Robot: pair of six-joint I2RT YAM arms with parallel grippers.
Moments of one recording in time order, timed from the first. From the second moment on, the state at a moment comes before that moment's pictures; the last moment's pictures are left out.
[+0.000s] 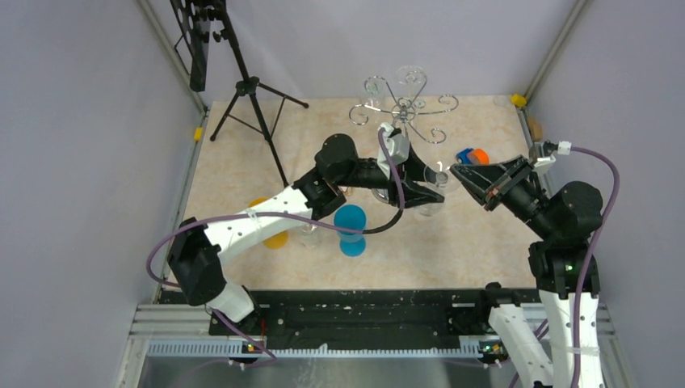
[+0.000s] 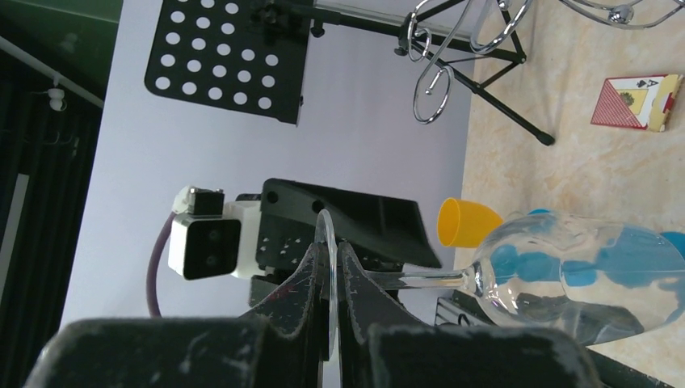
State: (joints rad) left arm -0.93 1.55 1.30 0.46 0.82 -0.14; right arm 0.03 0.59 0.99 -0.34 -0.63 1.39
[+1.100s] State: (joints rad) left arm -0.93 1.57 1.35 0.44 0.77 -0.16; right arm 0.03 0.54 0.95 -0.25 -0.57 1.42
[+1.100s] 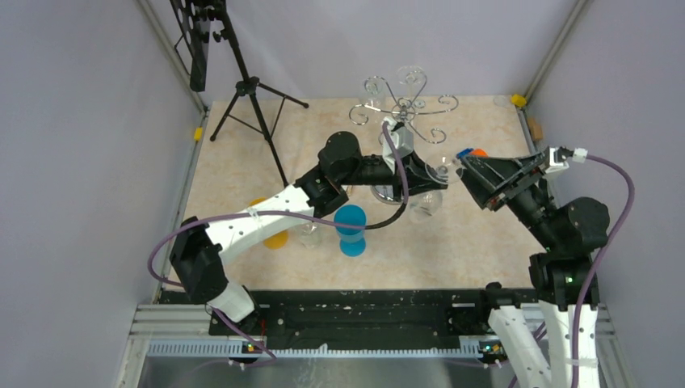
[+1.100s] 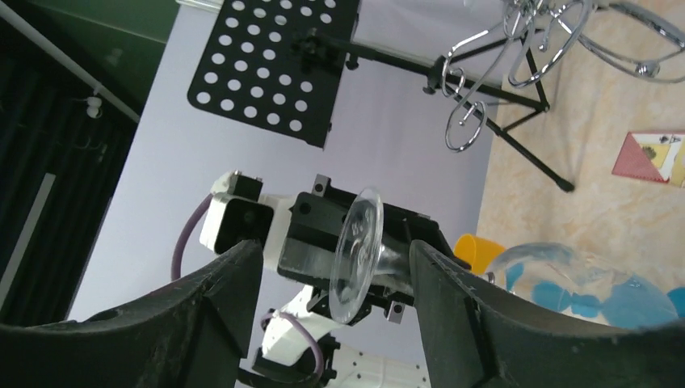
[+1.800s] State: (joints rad) left arm -0.93 1.33 1.41 0.40 -0.02 -0.45; right arm 0.03 0.49 0.82 -0.09 -0.51 1.45
